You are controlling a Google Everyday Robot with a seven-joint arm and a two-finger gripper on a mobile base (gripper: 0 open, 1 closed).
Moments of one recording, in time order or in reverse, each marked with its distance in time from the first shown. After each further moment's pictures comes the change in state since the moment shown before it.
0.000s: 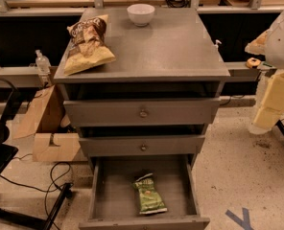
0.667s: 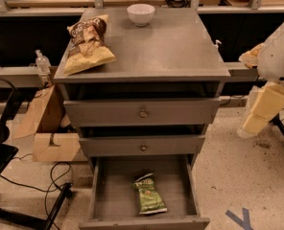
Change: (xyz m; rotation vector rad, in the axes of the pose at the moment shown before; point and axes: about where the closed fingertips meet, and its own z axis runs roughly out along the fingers) arm 0.002 -0.007 0.033 0.004 -0.089 0.024
